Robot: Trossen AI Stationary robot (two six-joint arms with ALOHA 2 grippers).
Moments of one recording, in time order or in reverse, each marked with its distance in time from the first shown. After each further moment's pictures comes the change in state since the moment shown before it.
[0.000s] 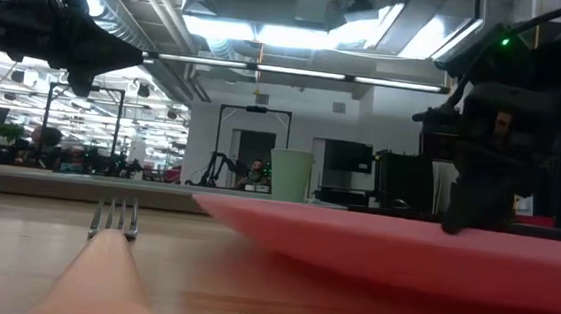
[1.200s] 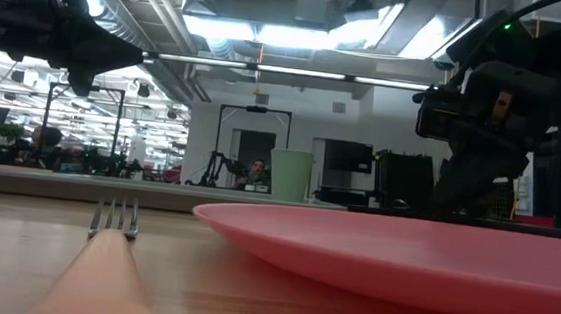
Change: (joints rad) left arm 0.000 0.000 0.000 0.003 0.000 0.000; right arm -0.025 -0.080 0.000 -0.002 0.017 -0.107
